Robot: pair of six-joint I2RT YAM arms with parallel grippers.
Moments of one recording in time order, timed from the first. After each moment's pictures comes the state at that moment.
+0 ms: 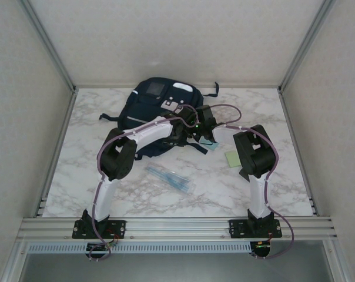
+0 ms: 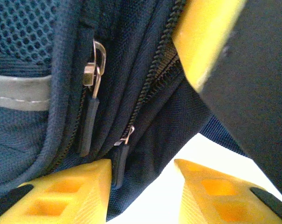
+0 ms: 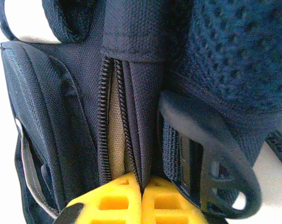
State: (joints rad) left arm -0.75 2.20 1.77 -0.89 -0.20 -0.60; right arm 0.49 2.06 1.25 0.06 -0.42 1.01
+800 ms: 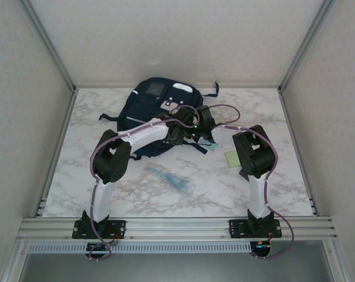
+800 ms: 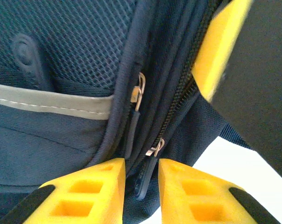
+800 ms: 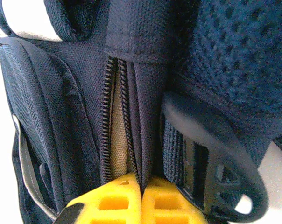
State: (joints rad) left arm -0.75 2.12 1.67 -0.81 -0.29 -0.52; right arm 0.50 2.07 1.25 0.06 -0.41 1.01
